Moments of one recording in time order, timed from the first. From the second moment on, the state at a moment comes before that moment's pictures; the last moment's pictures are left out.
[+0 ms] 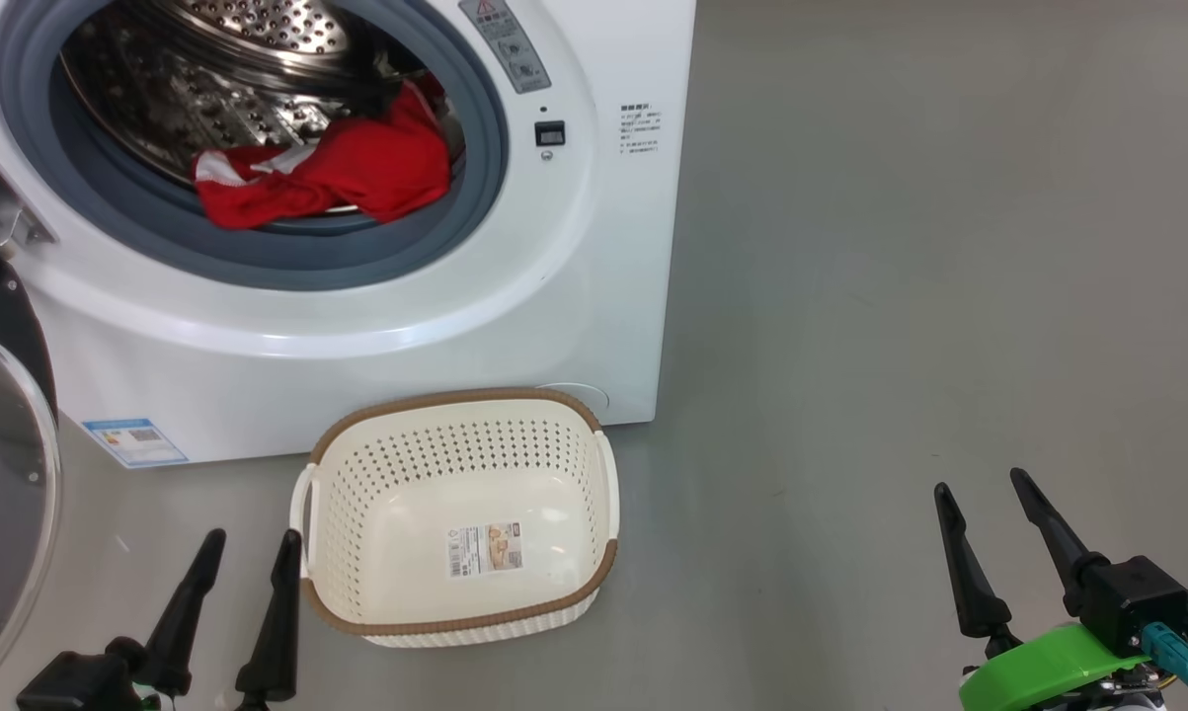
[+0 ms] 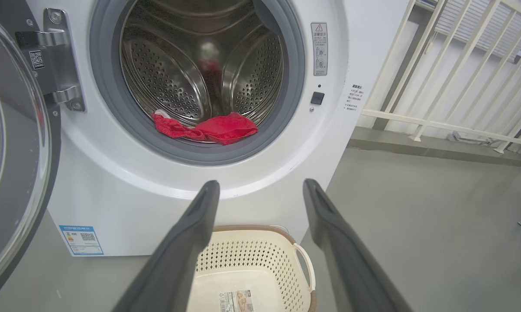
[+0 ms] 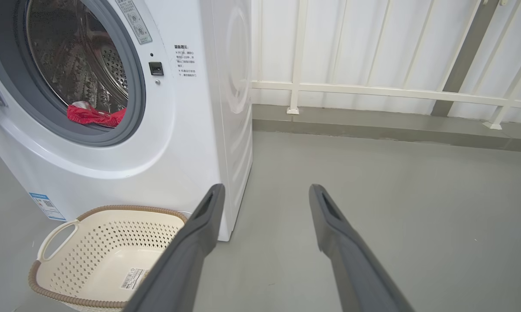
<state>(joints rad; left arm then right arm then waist) -0.01 0.20 -0.04 0.16 -0.44 -0.13 -0.26 0.00 -0.07 -0.06 0.23 0.16 0.13 -0.26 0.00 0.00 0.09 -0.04</state>
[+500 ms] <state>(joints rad) -0.02 0.21 -0.04 0.16 -0.49 -0.13 -0.26 0.00 -0.07 -0.05 0.23 0.16 0.13 -0.26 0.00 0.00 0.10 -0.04</state>
